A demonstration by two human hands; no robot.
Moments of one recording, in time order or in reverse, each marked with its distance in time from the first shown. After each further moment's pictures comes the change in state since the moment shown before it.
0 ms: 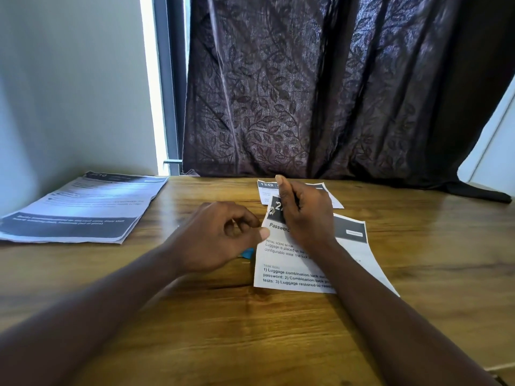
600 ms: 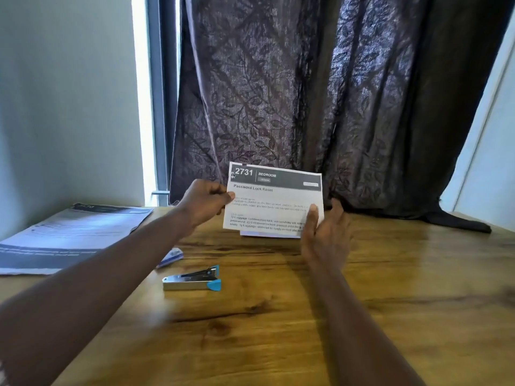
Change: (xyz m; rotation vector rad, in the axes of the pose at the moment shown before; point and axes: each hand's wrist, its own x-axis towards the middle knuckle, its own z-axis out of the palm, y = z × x) left_hand 0.118 -0.010 -0.004 -0.339 0.230 -0.359; right_hand 0.011 0.070 -0.036 -0.234 0.139 0.542
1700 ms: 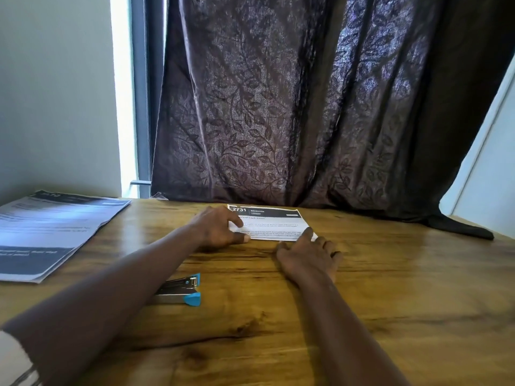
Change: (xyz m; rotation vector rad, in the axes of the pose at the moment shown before) left_hand 0.042 -0.061 0.064 0.737 -0.289 0.146; right_hand -0.001 0.004 0.029 -0.545 -0.563 0.105
